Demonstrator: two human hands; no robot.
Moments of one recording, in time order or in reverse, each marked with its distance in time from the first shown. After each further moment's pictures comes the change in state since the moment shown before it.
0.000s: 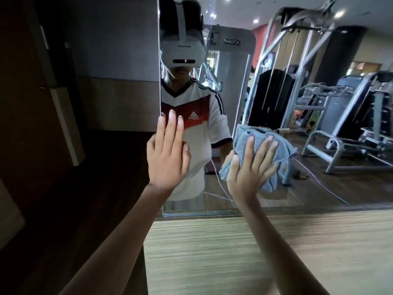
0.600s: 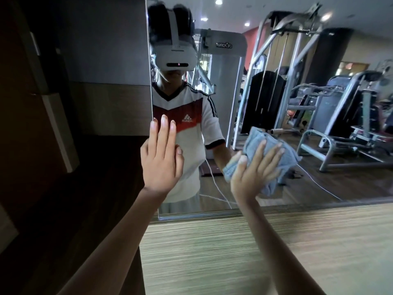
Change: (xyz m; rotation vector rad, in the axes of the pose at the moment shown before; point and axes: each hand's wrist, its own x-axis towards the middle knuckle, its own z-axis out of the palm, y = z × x) left_hand 0.000 0.001 0.001 0.014 -0.001 -0.012; right_hand 0.007 0.014 -0.004 0.030 -0.016 0.238
